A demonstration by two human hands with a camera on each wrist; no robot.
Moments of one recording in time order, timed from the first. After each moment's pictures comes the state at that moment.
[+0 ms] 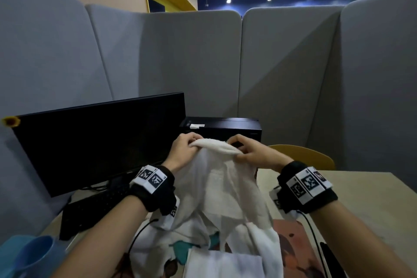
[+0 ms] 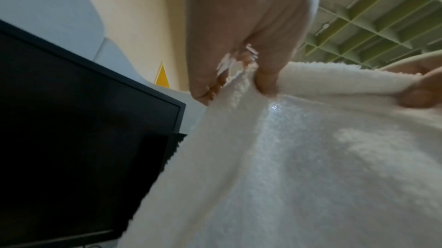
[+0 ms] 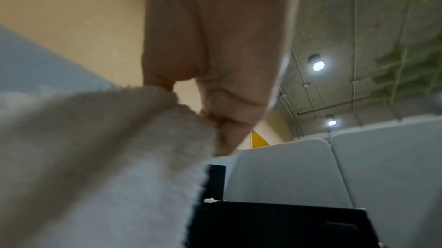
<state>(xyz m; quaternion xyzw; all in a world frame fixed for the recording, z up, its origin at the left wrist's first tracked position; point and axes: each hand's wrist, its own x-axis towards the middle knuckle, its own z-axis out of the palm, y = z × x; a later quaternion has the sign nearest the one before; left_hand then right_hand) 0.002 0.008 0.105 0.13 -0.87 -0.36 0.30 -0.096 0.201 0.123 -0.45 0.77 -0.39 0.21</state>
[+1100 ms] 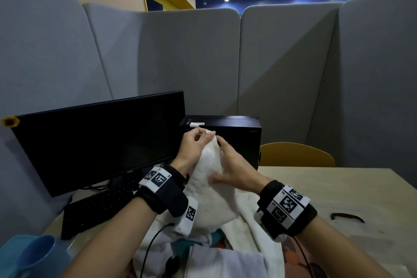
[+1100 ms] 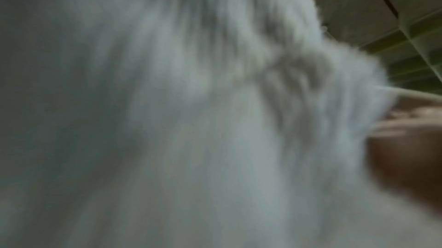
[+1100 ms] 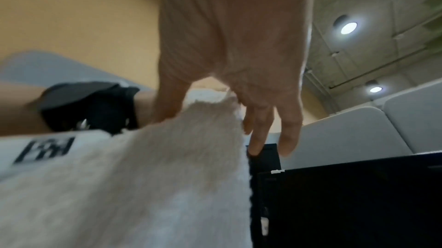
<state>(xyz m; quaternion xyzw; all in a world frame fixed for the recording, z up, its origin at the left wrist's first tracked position) -0.001 0.039 0.110 0.09 -0.72 -0.62 0.29 -0.048 0.175 0.091 -0.47 0.78 -0.39 0.09</state>
